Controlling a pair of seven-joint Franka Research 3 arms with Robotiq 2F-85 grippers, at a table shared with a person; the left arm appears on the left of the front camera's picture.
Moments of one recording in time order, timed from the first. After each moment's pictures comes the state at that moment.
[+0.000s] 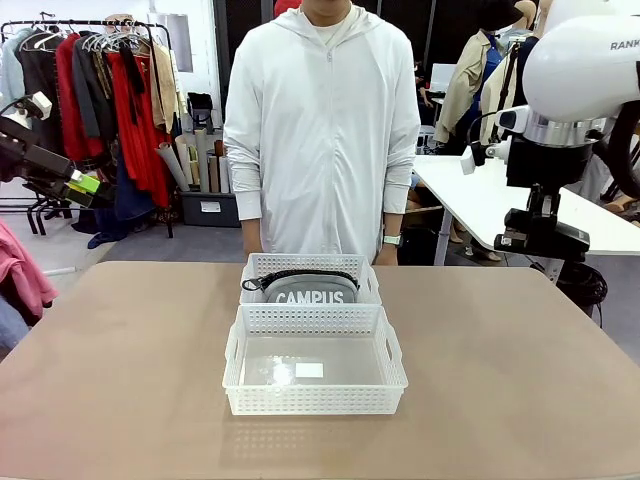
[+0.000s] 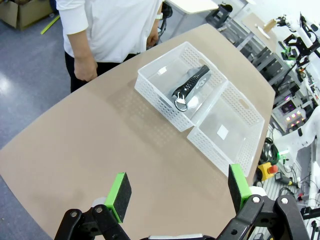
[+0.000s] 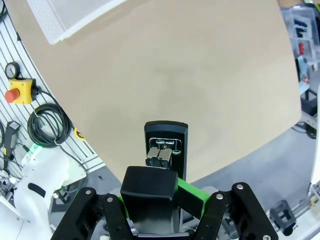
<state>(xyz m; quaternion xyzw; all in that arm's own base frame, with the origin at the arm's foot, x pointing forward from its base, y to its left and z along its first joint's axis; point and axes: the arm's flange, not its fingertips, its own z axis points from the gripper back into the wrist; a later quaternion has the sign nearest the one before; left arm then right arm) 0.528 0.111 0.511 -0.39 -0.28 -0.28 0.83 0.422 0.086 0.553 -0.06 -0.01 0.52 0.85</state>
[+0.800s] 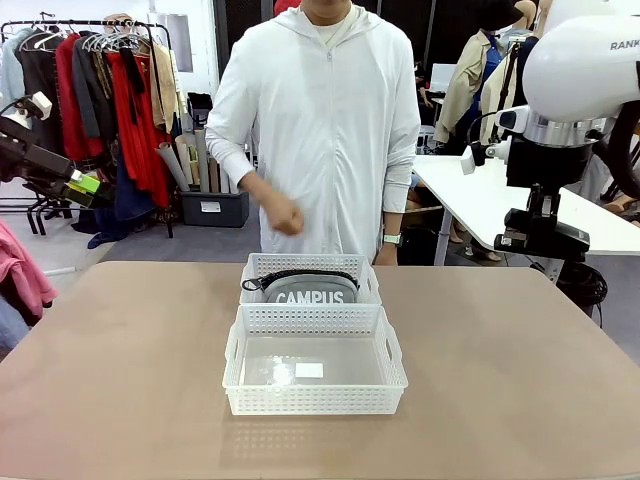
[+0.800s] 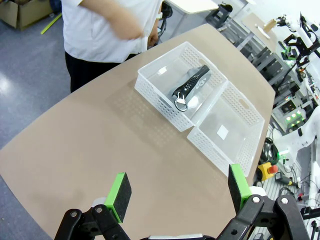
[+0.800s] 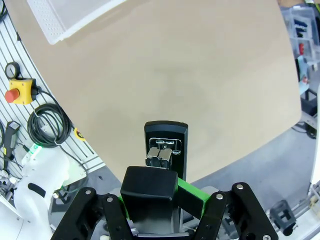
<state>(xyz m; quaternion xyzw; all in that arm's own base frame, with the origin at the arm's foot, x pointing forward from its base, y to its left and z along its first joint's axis) 0.528 0.111 0.511 -0.39 -0.28 -0.28 0.83 0.422 0.086 0.553 -0.06 -0.01 0.52 0.85</state>
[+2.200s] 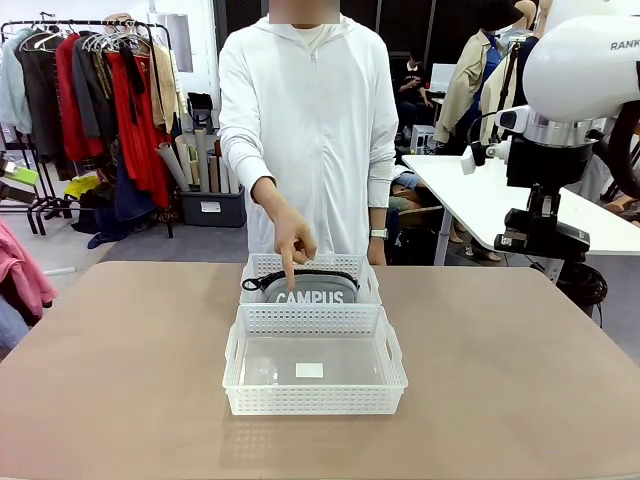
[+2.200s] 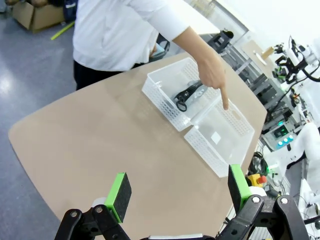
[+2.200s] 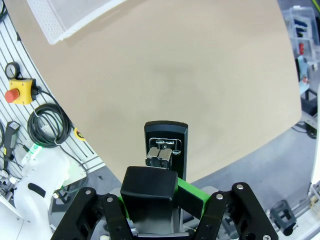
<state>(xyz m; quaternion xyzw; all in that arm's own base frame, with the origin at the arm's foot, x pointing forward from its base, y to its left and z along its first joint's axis) 0.481 0.188 0.512 -0.42 -0.31 -0.22 0.82 0.422 0.086 0.553 -0.06 -0.01 0.52 0.85</state>
